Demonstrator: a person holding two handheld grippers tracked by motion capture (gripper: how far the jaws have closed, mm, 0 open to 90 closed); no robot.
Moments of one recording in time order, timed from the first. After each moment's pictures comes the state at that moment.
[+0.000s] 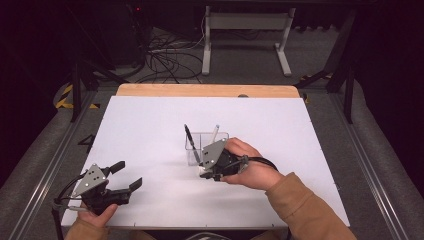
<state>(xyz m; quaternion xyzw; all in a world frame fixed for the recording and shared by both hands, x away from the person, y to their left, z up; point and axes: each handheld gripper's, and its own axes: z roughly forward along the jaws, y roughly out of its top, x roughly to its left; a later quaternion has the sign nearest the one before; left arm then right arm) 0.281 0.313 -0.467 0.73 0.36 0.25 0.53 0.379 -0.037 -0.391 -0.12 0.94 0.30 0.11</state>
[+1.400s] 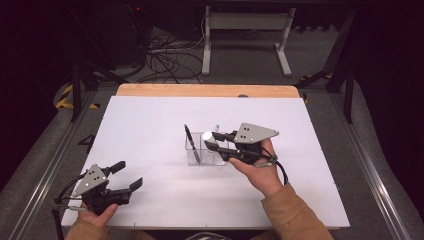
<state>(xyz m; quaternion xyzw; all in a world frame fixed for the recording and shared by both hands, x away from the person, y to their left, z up) 0.282 0.313 -0.467 0.73 0.36 0.25 0.52 0.386 -0.087 -0.382 0.12 0.78 0.59 0.17</state>
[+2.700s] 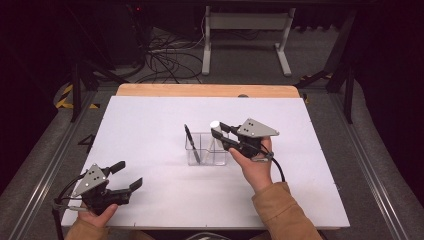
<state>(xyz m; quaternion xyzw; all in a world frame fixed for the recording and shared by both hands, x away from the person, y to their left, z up) 0.281 0.313 -0.467 0.73 0.36 0.25 0.52 0.414 -0.091 -0.409 0.21 0.74 0.60 0.22</state>
